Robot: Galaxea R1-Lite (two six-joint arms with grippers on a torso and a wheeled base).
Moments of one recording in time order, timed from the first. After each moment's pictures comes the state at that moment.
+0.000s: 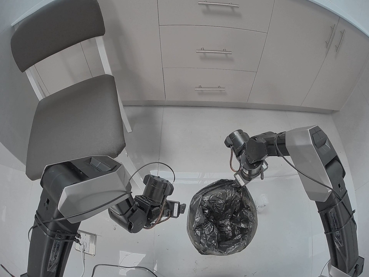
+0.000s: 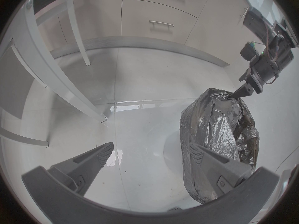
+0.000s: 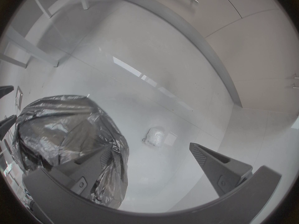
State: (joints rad) left arm -0.57 2.51 -1.03 -0.74 0.12 -0.28; right arm 0.41 2.62 -2.00 0.56 -0.52 -0.11
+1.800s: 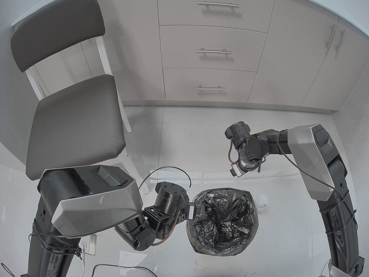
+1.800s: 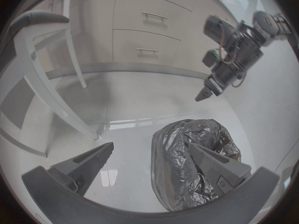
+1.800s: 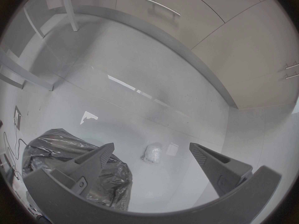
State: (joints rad) left arm -0.71 2.45 -0.91 -1.00 0.27 -0.27; right arm 0.41 2.61 -2.00 0.40 -0.53 -0.09
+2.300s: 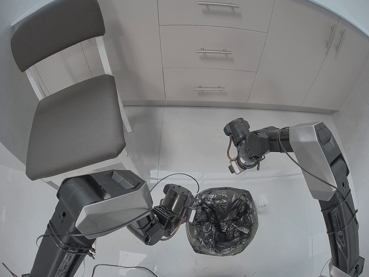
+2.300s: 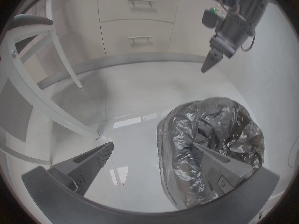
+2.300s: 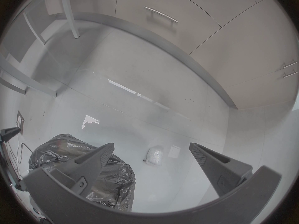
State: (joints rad) left arm -0.70 2.57 -1.07 -0.86 0.27 -0.15; right arm 0.42 2.58 -2.00 0.40 -0.53 -0.07
